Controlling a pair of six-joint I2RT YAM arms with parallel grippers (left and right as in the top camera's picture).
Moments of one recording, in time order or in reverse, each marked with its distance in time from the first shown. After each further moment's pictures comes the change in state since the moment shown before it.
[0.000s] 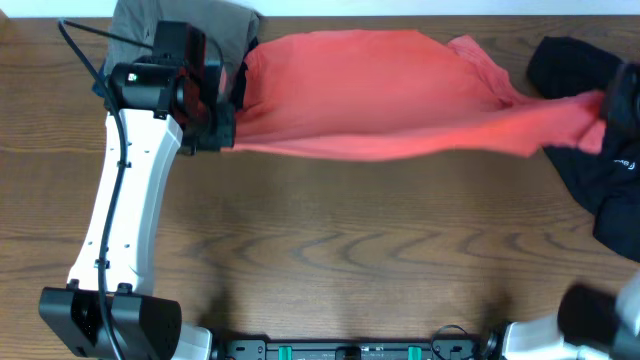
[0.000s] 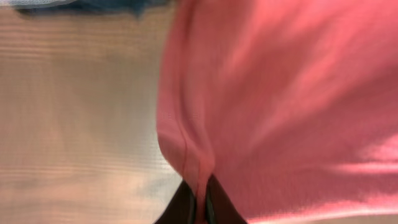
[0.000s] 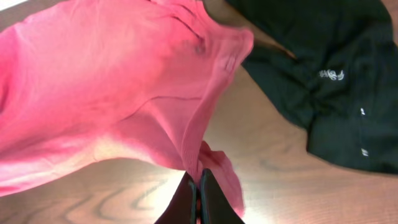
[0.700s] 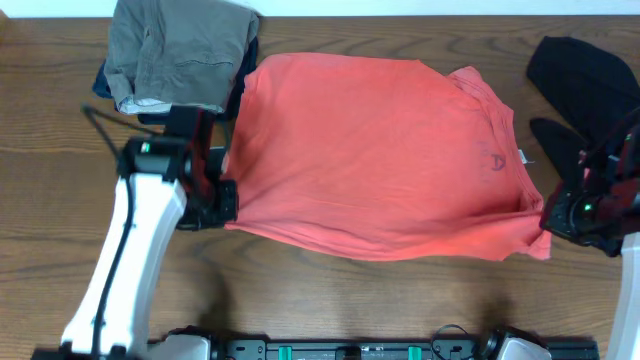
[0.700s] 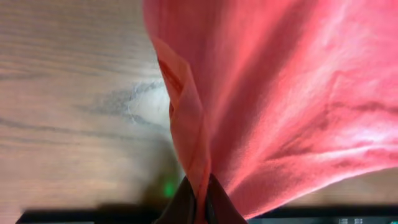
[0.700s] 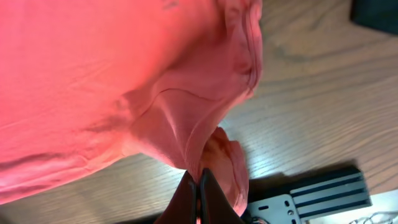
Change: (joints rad) left arm 0.000 -0.285 -0.522 0.070 0.064 -0.095; right arm 0.000 -0.438 -0.922 0.206 0.051 0.101
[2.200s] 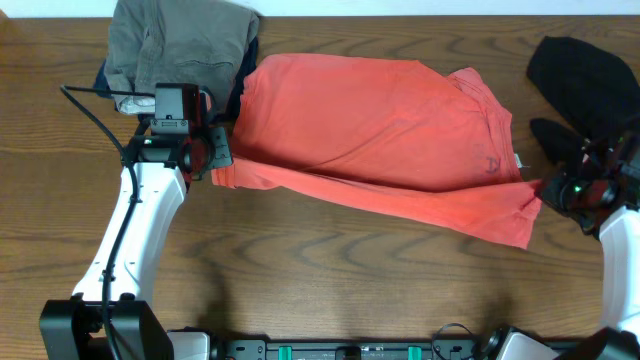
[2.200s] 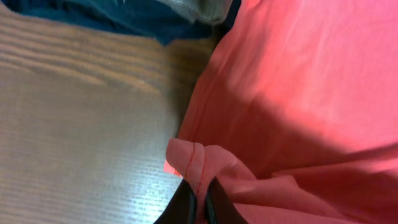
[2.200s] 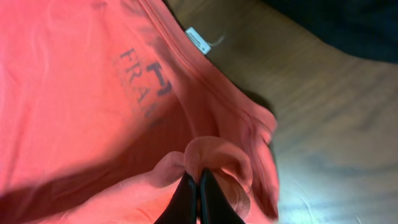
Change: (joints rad) left arm 0.072 0.134 -0.050 0.625 -0.076 -0.041; right arm -0.115 0.158 -0.341 0.700 -0.140 0.090
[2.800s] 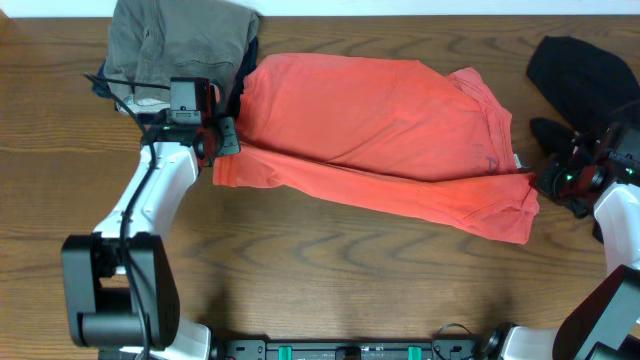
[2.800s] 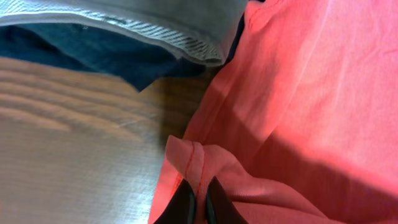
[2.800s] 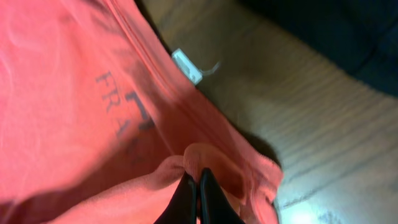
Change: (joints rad) left arm -0.002 0.208 0.000 0.217 0.016 -0.007; right arm 0.001 0.179 0.000 0.172 0.000 -0.006
